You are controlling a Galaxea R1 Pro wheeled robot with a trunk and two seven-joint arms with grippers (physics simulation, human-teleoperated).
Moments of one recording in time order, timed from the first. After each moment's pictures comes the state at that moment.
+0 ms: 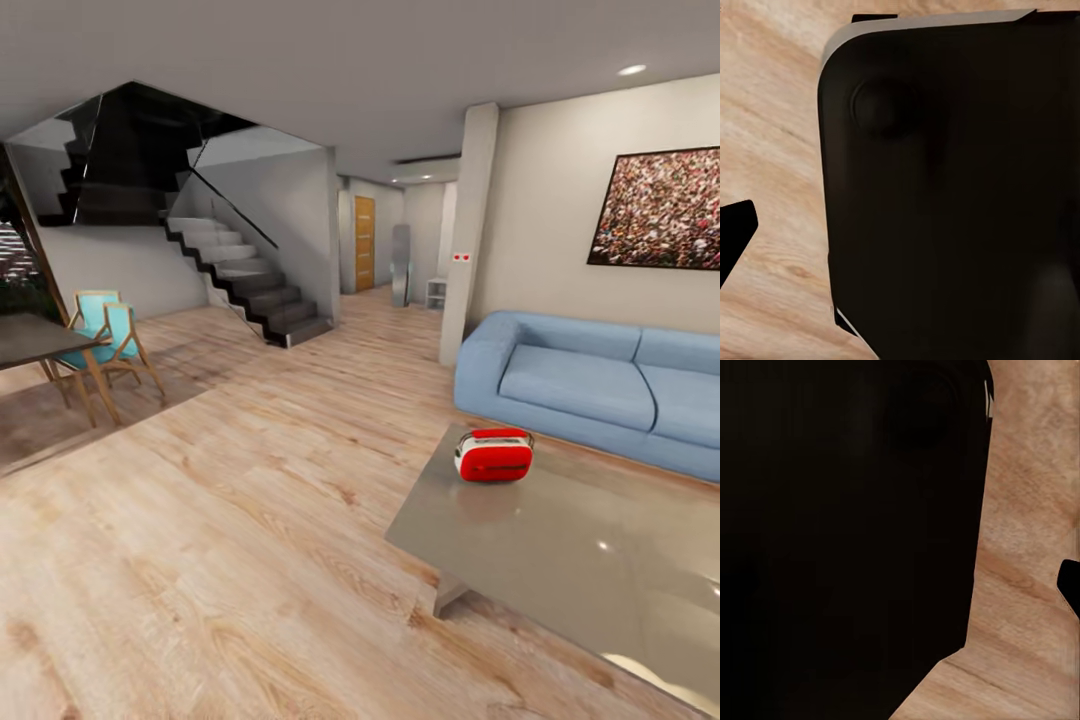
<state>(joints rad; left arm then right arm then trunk) 0.00 0.00 0.00 -0.06 0.00 -0.01 0.00 0.00 0.00 0.01 0.00 0.01 0.00 0.00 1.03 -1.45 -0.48</state>
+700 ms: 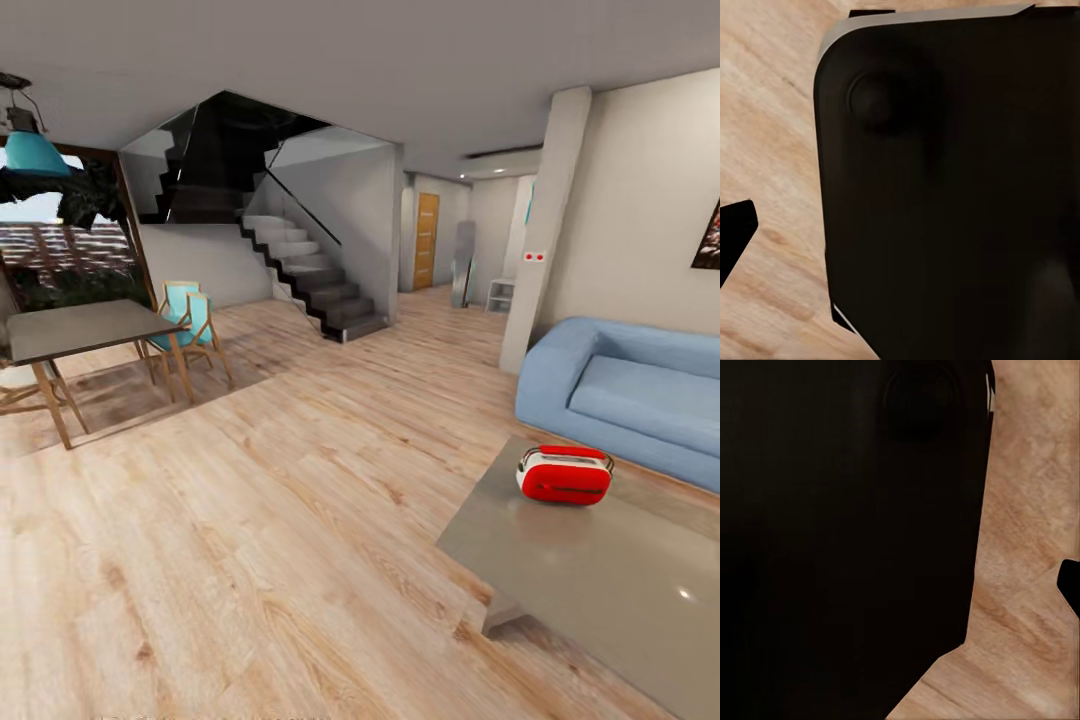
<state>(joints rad) 0.00 -0.01 0.00 -0.06 0.00 -0.01 0.00 0.00 0.00 0.01 0.00 0.01 0.00 0.00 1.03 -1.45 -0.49</state>
